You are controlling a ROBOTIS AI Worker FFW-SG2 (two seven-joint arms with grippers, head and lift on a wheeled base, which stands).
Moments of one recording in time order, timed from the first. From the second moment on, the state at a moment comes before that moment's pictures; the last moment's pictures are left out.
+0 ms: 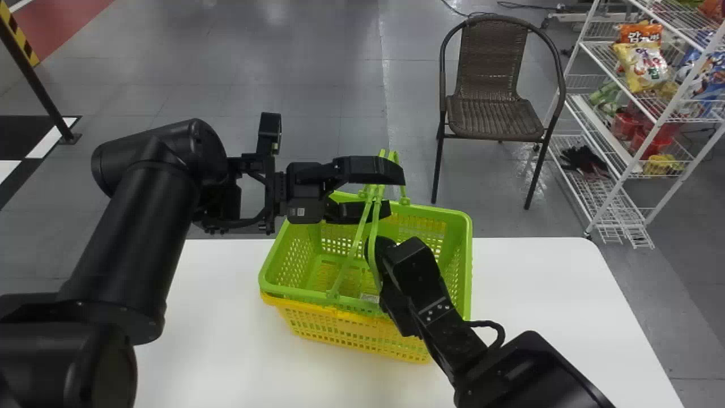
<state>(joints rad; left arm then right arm) -0.76 0.00 0.06 -0.88 0.27 1.33 -1.16 0.04 -0.12 0.46 -1.68 0.17 0.34 0.00</state>
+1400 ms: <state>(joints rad) -0.90 0.03 0.19 -0.89 0.33 1.56 -1.14 0.55 -0.19 -0.01 -2.00 -0.06 -0.05 0.03</state>
